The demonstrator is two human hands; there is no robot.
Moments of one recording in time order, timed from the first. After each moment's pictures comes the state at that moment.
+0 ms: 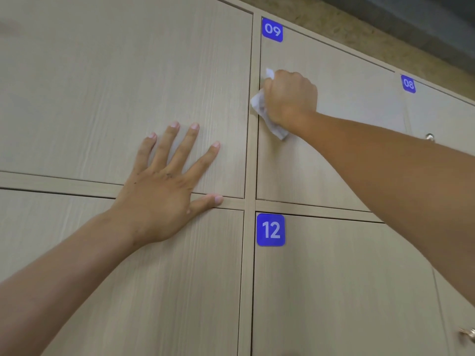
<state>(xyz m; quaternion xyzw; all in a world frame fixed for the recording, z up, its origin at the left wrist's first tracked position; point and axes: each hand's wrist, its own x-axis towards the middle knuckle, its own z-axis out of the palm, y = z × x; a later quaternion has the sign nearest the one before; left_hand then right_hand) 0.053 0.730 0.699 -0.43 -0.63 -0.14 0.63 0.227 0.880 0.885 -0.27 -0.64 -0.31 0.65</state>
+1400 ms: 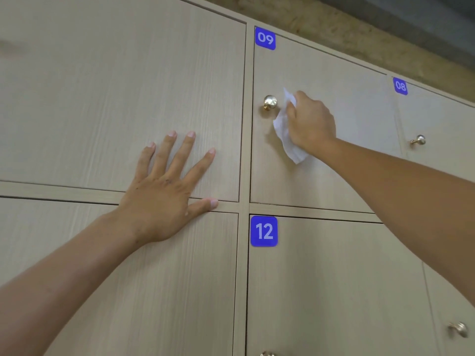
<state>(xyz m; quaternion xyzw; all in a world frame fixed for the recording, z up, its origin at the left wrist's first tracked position) 0.059 0.726 0.701 -0.46 -0.66 -0.16 0.58 0.269 0.916 0.854 -0.23 -0.67 -0.21 0.67</state>
